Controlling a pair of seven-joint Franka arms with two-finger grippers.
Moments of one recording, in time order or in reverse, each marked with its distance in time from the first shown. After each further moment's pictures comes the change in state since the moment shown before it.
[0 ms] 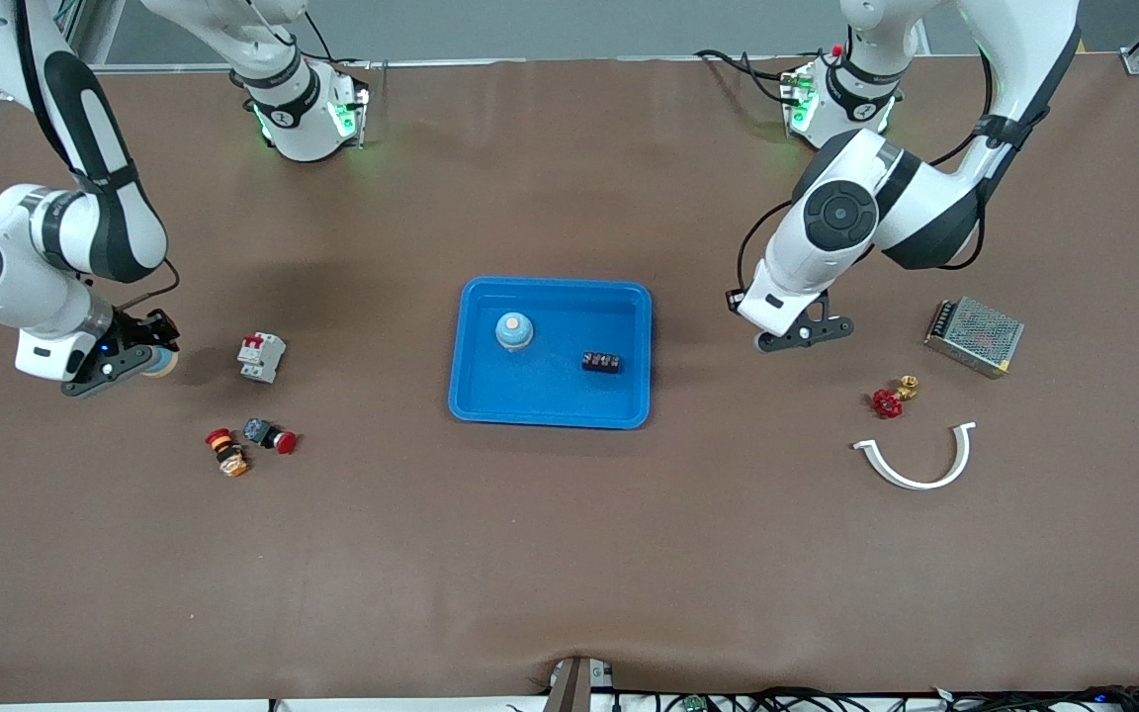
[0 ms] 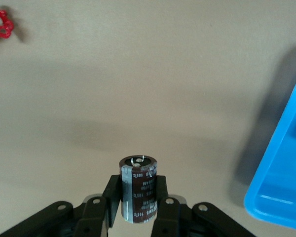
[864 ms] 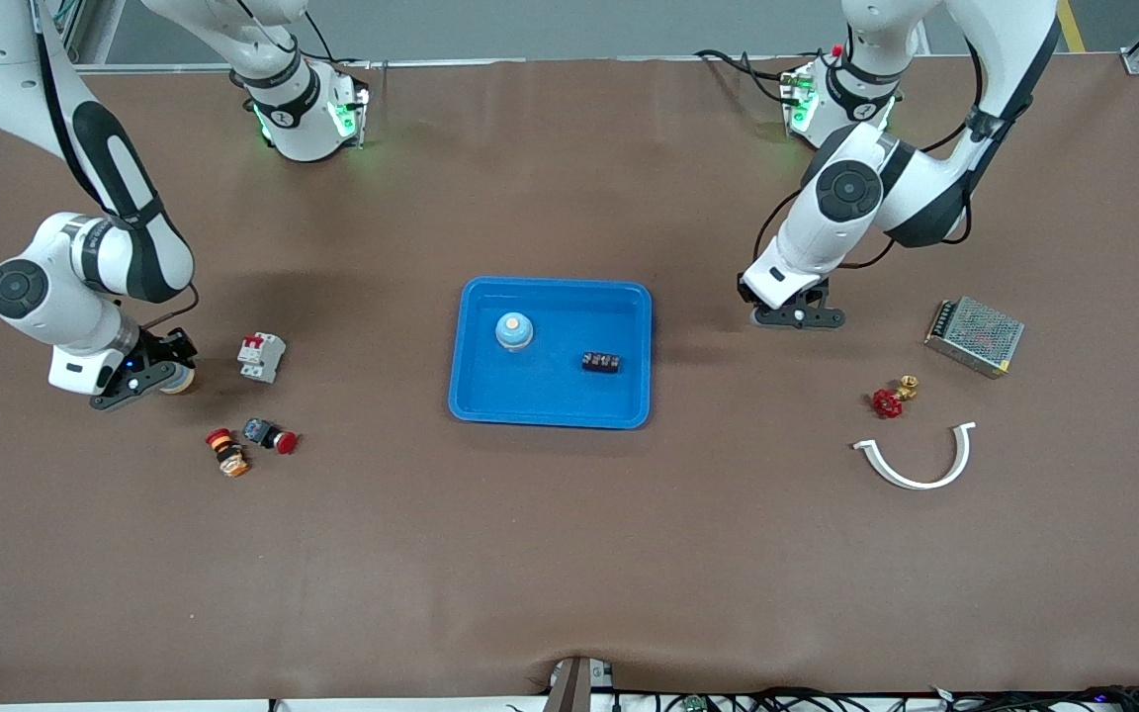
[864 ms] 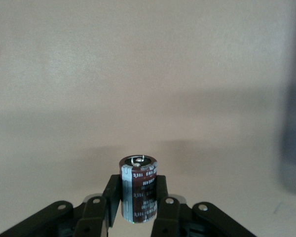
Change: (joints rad) left arm 0.074 -0.103 -0.002 -0.292 0.002 0.344 0.266; right arm -0.012 0.125 0.004 -0.001 0.000 0.161 0.000
